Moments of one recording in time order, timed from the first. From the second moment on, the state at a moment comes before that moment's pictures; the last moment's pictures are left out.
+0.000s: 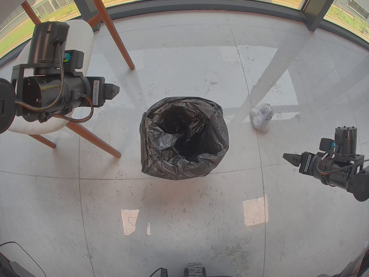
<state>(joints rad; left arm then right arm) -0.42 1.59 -1.37 0.09 0.38 -0.01 0.18 1.67 -0.56 -0.61 0.00 0.36</state>
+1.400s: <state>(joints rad) -0.58 1.35 -1.18 -0.15 0.45 -0.04 0.03 2.26 -1.10 -0.62 0.12 0.14</state>
